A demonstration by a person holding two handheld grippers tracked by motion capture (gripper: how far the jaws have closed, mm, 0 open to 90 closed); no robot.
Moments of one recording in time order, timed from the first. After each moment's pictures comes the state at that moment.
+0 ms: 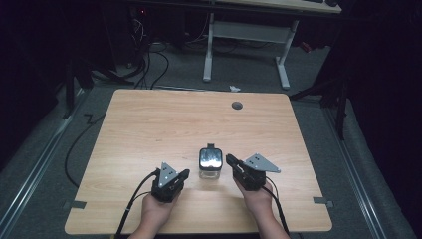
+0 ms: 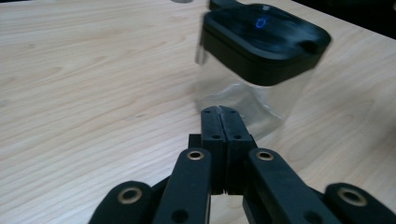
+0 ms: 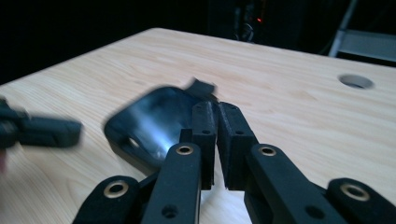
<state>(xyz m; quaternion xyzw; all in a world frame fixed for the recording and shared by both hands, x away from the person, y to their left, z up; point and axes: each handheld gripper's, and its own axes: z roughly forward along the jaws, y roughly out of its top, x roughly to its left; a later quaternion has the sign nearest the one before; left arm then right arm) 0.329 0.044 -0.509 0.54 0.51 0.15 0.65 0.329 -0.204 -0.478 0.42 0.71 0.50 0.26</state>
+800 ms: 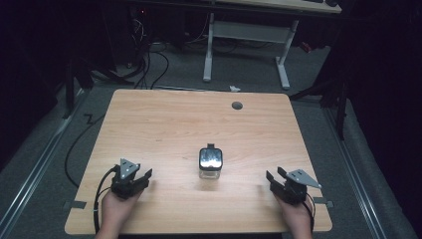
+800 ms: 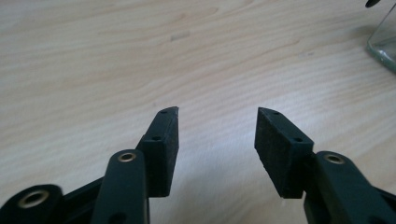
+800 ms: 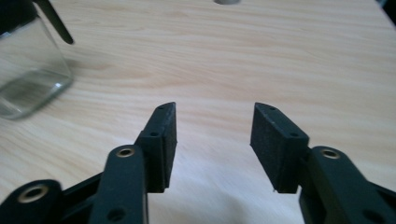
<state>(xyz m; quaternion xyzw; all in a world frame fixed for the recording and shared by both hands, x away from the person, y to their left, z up) 0.351 0.147 -0.528 0.54 0.58 0.24 0.57 0.292 -0.321 -0.517 0.53 0.68 0.40 0.31</state>
